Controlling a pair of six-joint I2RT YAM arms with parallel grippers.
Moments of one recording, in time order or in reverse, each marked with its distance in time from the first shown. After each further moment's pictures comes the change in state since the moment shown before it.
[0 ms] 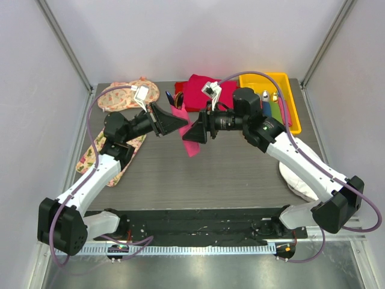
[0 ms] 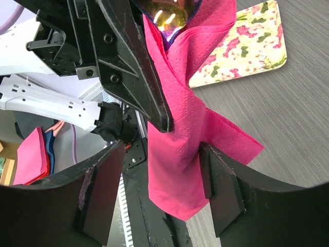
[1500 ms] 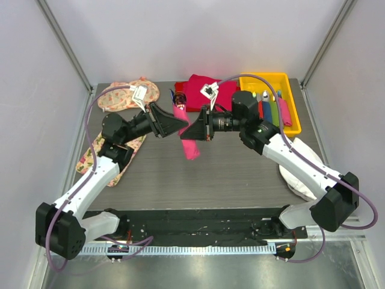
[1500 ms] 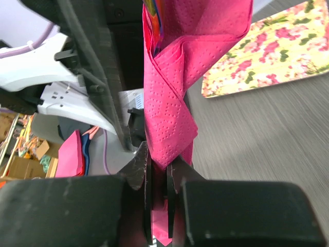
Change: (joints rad) left arm -0.010 -0.028 0.010 -0.008 0.001 -0.043; right arm -0.006 0.019 -0.082 0.216 -0.118 0.183
